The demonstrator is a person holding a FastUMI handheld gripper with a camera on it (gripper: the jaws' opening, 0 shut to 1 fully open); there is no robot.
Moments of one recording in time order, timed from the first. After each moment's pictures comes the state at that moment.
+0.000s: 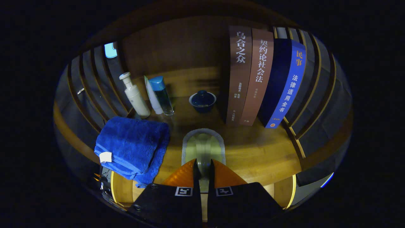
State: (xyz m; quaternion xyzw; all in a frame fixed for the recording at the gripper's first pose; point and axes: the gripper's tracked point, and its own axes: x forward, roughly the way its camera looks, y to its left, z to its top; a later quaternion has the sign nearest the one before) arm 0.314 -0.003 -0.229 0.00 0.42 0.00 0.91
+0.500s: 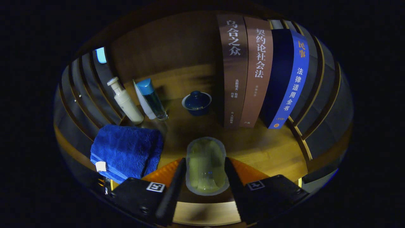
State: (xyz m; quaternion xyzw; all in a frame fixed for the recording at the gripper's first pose) arm 0.333 -0.009 -0.243 0.03 0.42 -0.01 0.91
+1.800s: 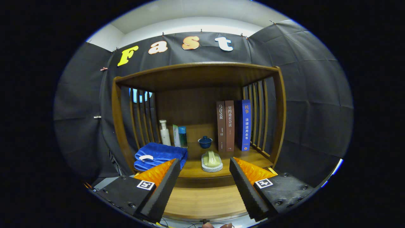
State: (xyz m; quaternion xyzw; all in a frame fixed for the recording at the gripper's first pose) arm 0.109 0.021 -0.113 0.00 0.07 -0.01 1.00
